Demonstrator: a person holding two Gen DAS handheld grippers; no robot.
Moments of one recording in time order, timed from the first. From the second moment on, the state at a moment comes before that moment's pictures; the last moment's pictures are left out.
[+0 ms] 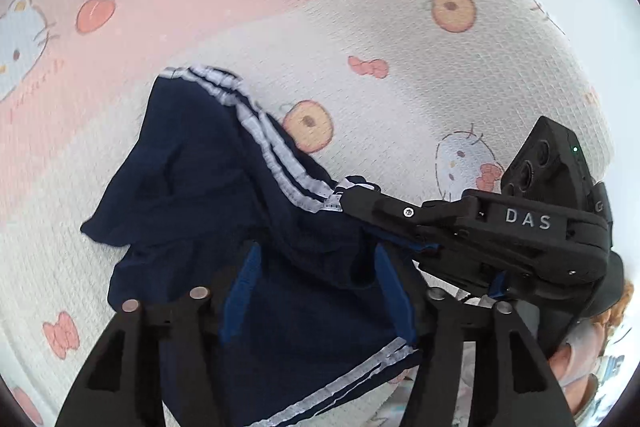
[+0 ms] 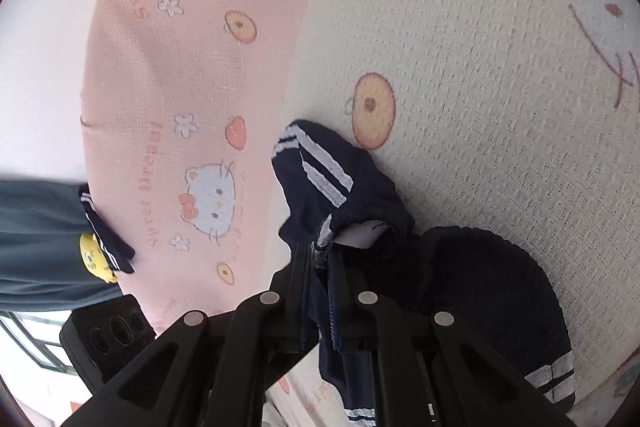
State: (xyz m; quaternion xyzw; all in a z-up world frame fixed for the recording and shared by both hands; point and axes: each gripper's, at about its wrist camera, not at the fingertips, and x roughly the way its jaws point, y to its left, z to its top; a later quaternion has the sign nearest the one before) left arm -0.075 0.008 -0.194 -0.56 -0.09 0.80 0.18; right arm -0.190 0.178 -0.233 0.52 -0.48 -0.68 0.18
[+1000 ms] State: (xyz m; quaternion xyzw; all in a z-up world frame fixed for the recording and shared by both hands) left arm -0.075 0.033 -0.225 -0.55 -0.03 0.81 0.19; right arm -0.204 0.188 -0.249 0.53 -0.52 -0.66 0.14
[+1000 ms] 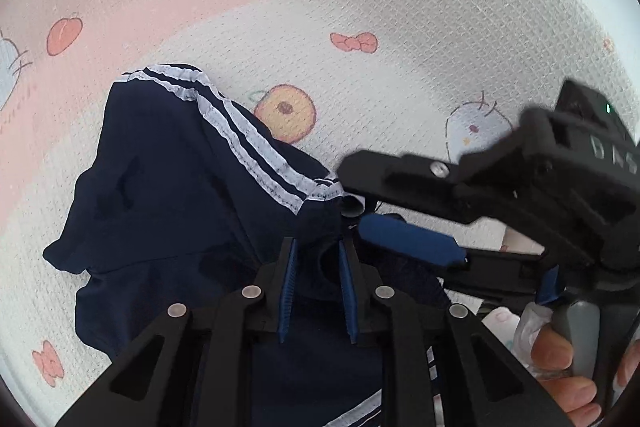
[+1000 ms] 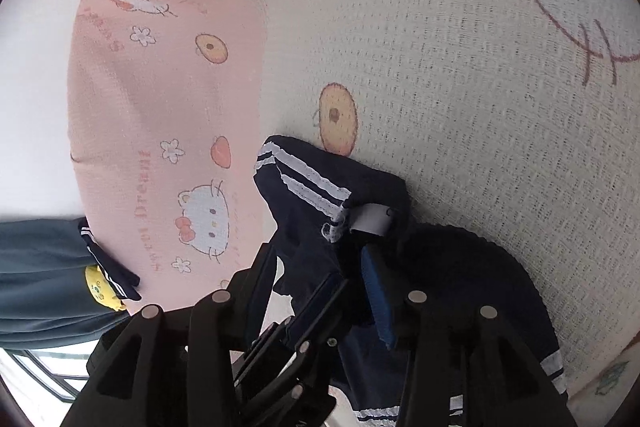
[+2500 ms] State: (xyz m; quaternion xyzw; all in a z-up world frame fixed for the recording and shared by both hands) left arm -0.079 0.034 -0.191 -0.52 -0.04 0.83 0.17; right arm -0.209 0.197 -0.229 0.48 -0.51 -0.69 0.19
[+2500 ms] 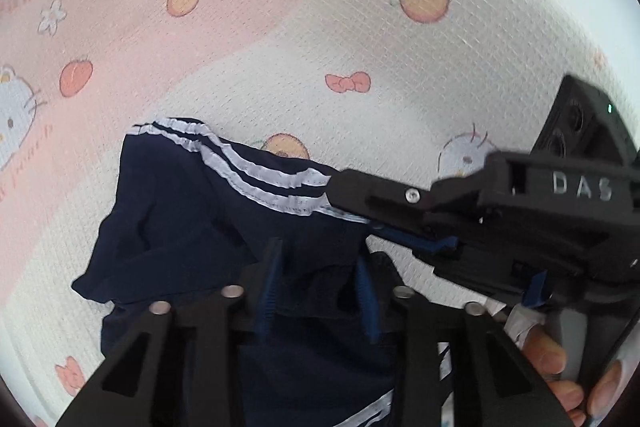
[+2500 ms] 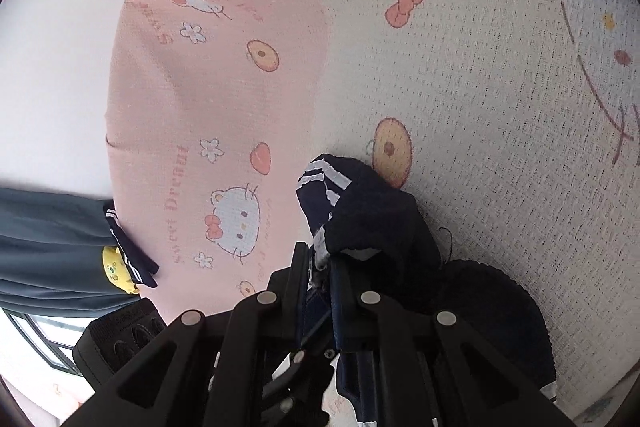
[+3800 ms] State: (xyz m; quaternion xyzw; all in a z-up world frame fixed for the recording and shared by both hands) left arm -0.131 -0.085 -0.202 -0.56 -0.14 0.81 0.12; right arm -0.224 0.185 -0.235 0.53 -0.36 -0.76 0.08
